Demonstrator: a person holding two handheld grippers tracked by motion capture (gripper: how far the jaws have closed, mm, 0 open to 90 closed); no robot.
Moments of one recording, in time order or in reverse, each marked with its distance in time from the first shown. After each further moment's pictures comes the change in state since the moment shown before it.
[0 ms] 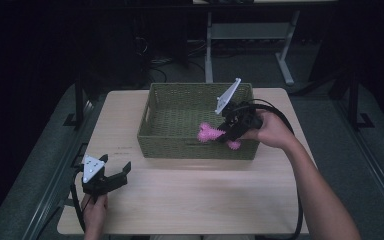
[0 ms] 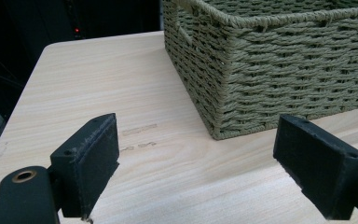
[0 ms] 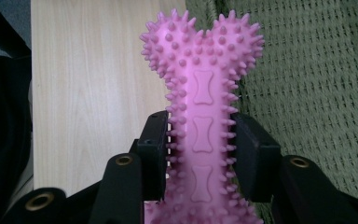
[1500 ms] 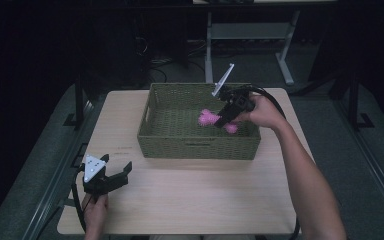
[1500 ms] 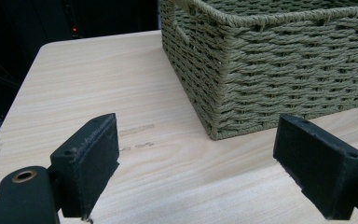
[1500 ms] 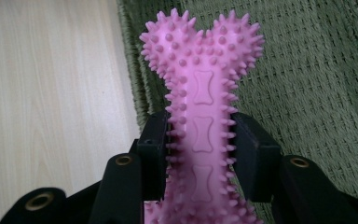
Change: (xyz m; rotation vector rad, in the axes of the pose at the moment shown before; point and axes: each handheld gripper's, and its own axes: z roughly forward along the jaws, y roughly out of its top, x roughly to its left) left arm -0.001 0.000 0.002 0.005 -0.008 0.007; right arm -0.071 0.007 0.020 0.058 0.024 0.110
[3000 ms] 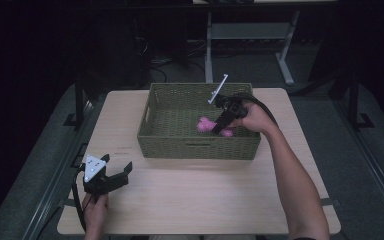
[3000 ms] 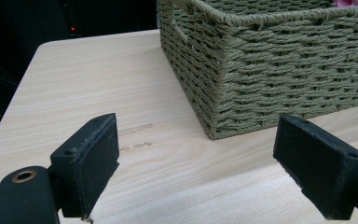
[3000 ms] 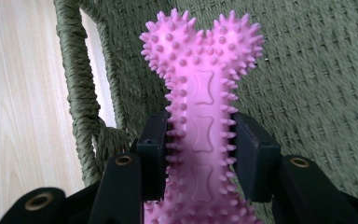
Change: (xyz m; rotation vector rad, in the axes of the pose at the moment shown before) left arm 0.000 0.000 0.000 0.002 -0.006 -0.003; right arm -0.023 -0.009 0.049 0.041 0.056 0.061
